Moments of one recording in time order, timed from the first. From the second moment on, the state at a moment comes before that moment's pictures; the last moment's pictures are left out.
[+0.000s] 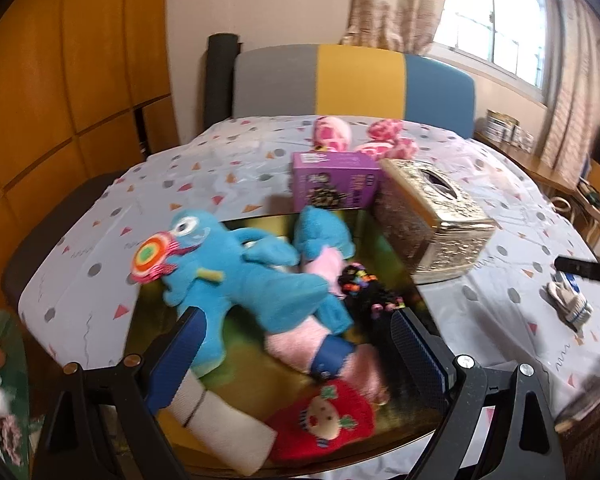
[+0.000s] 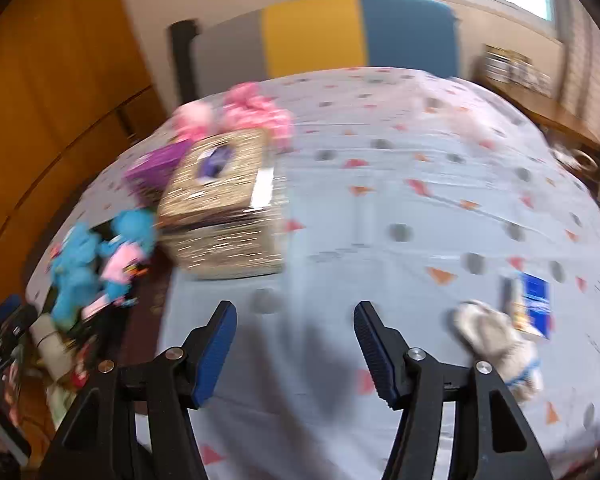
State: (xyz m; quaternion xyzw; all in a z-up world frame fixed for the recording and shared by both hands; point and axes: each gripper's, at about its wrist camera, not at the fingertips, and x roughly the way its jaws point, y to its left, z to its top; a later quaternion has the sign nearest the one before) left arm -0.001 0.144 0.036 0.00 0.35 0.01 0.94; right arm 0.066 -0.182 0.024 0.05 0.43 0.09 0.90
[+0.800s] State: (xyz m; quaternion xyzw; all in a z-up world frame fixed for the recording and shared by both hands) left arm 0.049 -0.028 0.028 0.10 0.36 -0.17 0.91; right arm 0.022 -0.383 0.025 0.32 0.28 -0.17 0.89
